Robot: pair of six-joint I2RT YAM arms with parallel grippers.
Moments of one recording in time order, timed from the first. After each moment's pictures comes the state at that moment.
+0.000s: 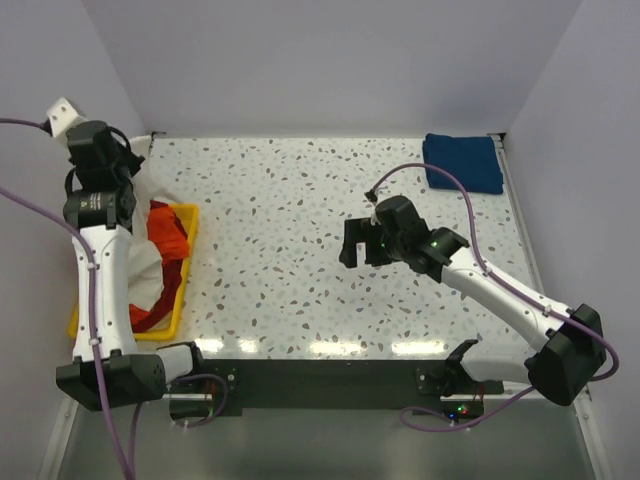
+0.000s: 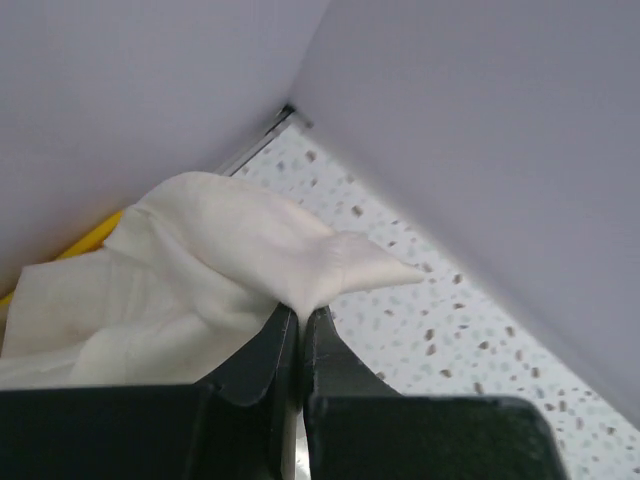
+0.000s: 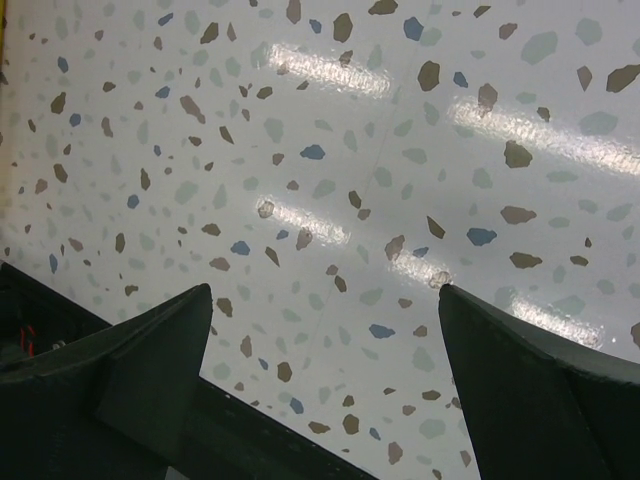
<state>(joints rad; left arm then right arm) 0.20 1.22 1.40 -0.57 -0.32 -0.52 0.69 1.24 1.01 -0.55 0.00 0.50</state>
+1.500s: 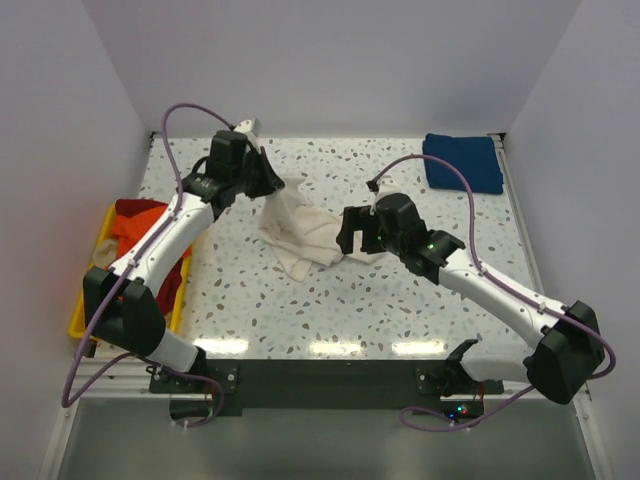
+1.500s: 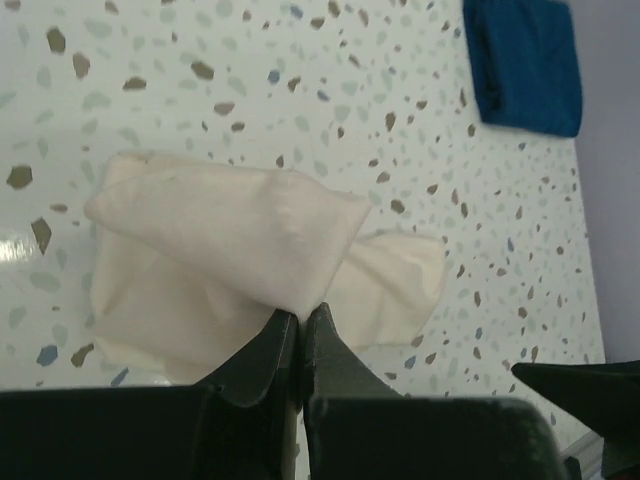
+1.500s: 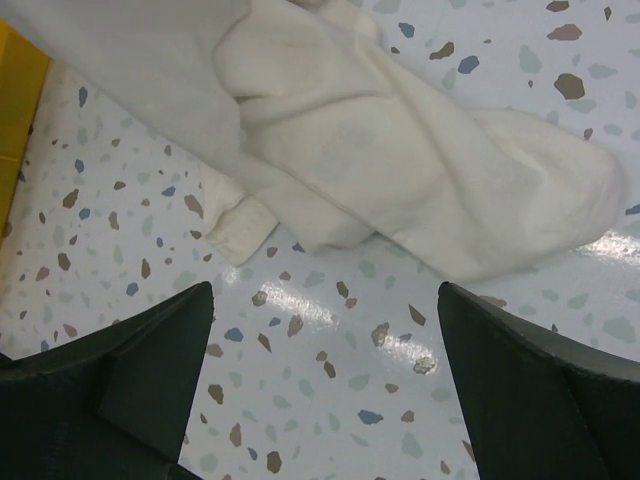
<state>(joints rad) -0.35 1.51 1.41 -0.43 0.14 -0.52 0.69 1.23 0.98 -0.35 0.12 0.47</state>
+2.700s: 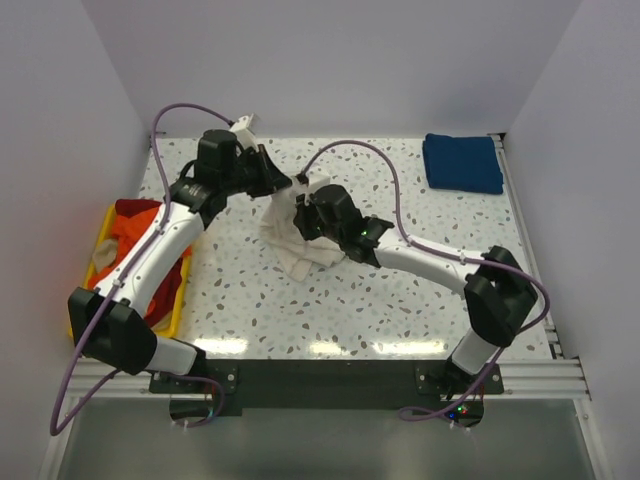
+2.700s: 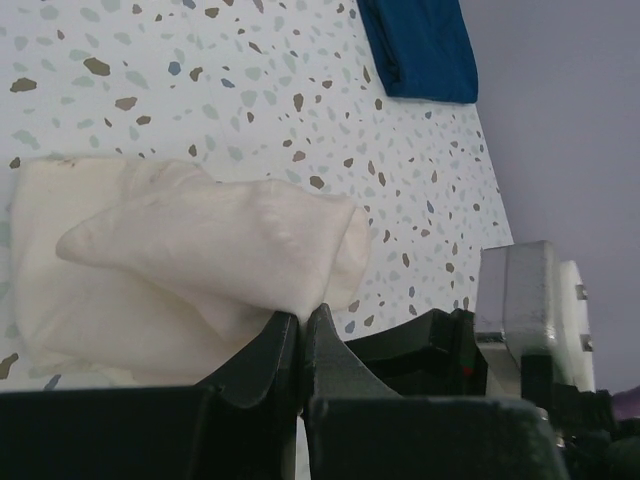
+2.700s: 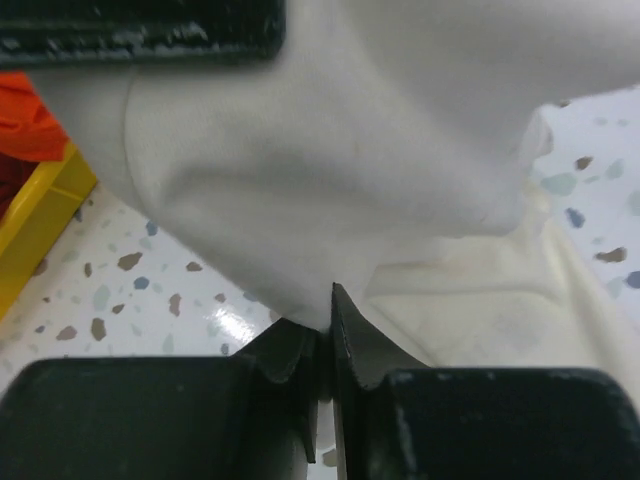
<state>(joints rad) -0.35 1.41 1.31 -0.38 0.32 -0.54 0.86 1.67 1.19 0.03 0.10 0.32</state>
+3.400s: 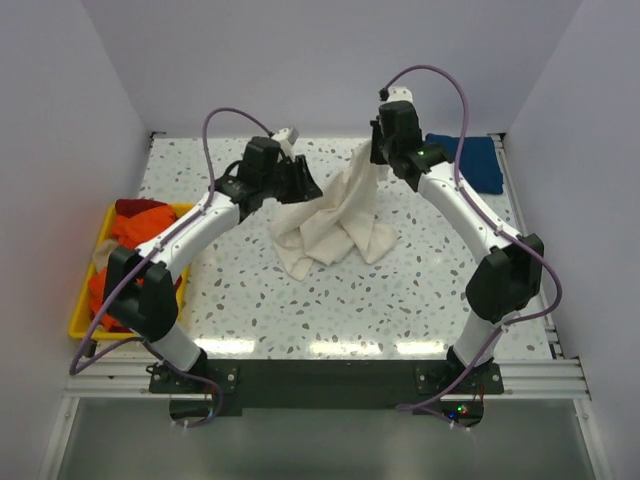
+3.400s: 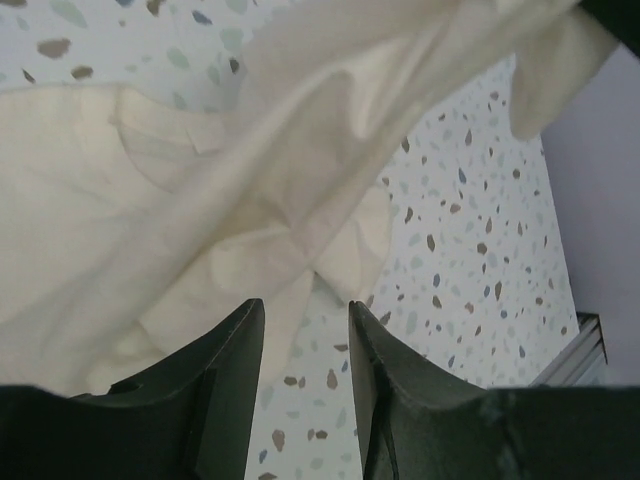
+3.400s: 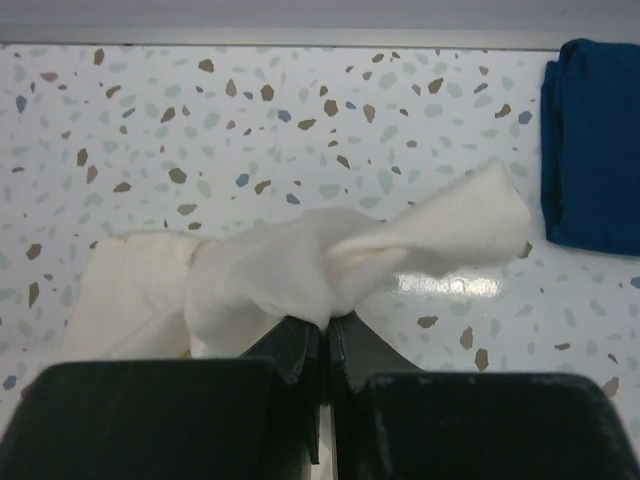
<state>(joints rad) -0.45 1.65 1.40 -0.31 0.25 -0.55 0.45 1.75 1.72 -0.48 0.32 0.26</state>
